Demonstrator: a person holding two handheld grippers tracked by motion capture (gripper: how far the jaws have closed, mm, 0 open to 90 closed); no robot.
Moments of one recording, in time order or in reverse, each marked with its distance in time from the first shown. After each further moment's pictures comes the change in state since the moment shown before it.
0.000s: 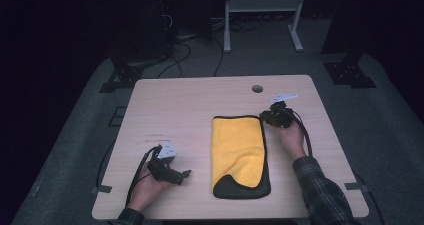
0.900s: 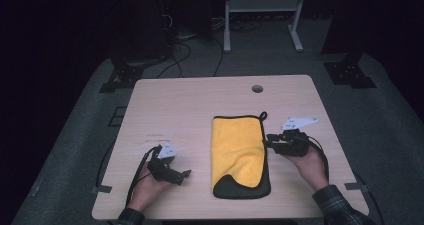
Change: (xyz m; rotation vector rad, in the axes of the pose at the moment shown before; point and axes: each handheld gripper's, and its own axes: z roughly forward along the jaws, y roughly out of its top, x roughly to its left) left arm 0.000 0.000 0.000 0.003 0.000 0.000; right arm 0.058 -0.046 -0.096 -0.055 0.231 -0.097
